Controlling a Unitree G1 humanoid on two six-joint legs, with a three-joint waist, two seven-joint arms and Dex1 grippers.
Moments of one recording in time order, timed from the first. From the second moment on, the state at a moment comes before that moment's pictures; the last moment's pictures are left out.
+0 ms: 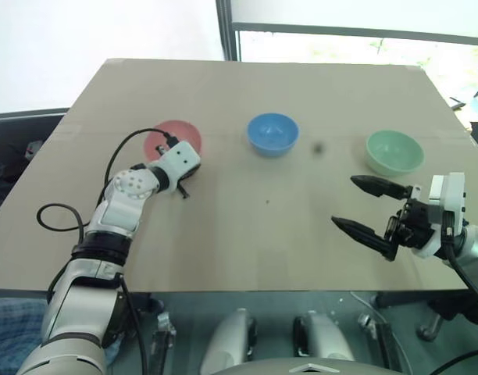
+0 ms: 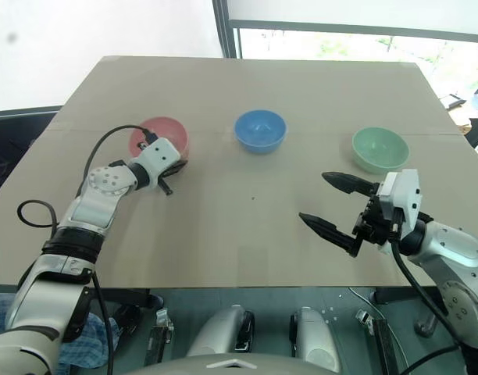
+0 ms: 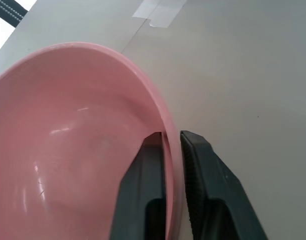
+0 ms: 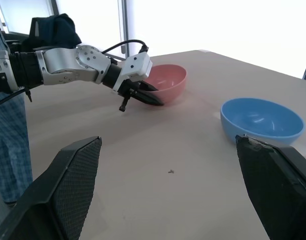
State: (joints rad) left arm -0.63 0.66 -0.14 0.50 0.14 0.03 -0.66; right arm 0.04 -0.69 -0.25 -0.65 0.76 0.43 0.82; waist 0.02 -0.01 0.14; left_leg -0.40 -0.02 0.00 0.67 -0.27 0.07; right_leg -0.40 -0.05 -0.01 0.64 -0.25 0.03
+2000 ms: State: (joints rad) left arm -0.69 0.68 -0.20 0.45 0.18 -0.01 -0.86; right arm 0.04 -0.71 -0.26 -0.61 0.71 0.42 0.82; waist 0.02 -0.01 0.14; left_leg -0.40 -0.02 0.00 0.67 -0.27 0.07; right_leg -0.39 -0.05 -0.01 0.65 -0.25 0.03
